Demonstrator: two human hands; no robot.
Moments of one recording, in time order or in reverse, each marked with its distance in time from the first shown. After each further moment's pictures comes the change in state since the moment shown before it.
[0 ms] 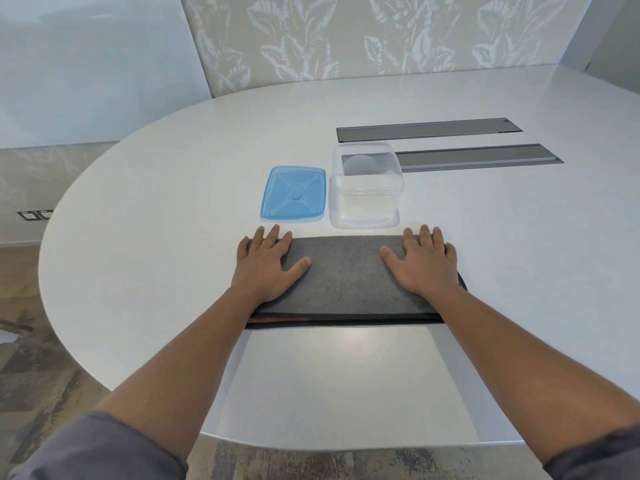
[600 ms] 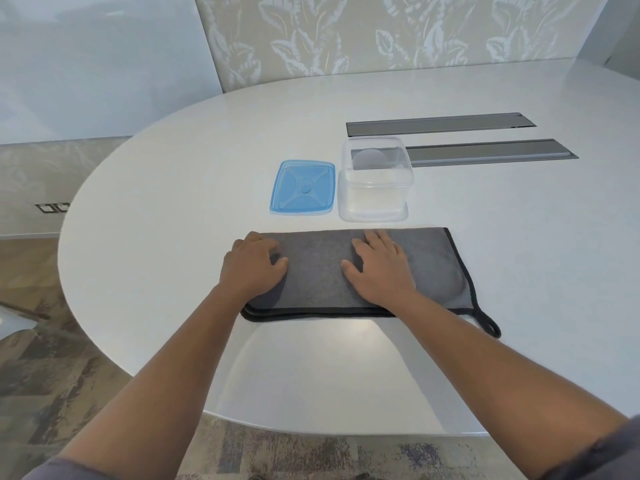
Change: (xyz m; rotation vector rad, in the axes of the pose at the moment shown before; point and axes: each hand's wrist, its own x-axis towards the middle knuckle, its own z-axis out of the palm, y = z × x) left_hand -0.033 -0.011 -0.031 -0.135 0.032 -0.148; right_hand -0.036 -0.072 0.019 0.150 0.051 -0.336
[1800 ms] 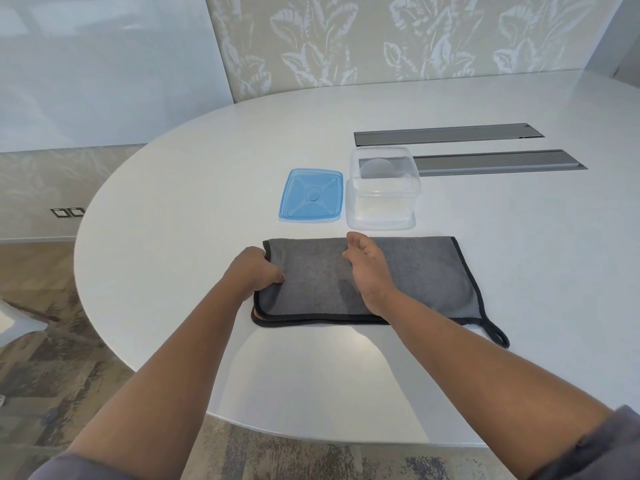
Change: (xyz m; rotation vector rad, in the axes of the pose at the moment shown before) left_hand 0.005 -0.001 -0.021 -0.435 -0.202 -0.401; right_hand 0.006 -0.045 -0.002 1.269 -0.014 0.280
